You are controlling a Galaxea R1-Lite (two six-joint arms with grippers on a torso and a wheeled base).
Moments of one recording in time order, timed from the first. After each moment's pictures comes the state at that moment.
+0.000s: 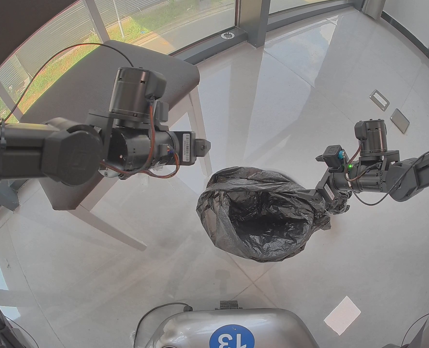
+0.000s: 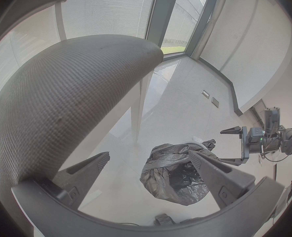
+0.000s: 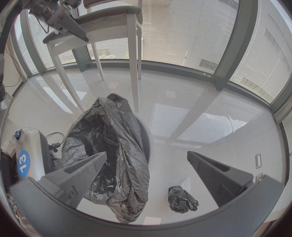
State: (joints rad) left arm -0.56 1.86 -1.43 0.00 0.21 -0.18; right arm 0.24 1.95 -1.12 -0.32 0.24 -0.64
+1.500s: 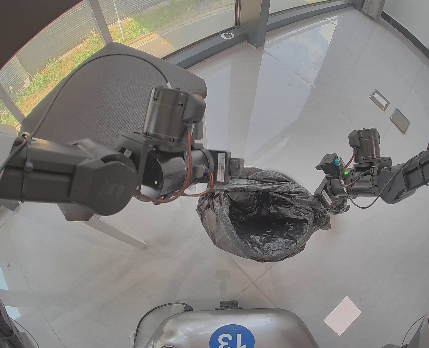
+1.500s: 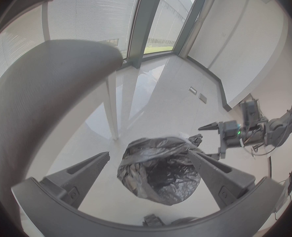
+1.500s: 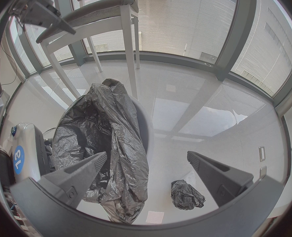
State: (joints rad) left arm -0.69 1.91 -1.39 -0.11 0.21 -0.19; right arm 0.21 2.04 -1.14 -0.33 0.24 -0.64
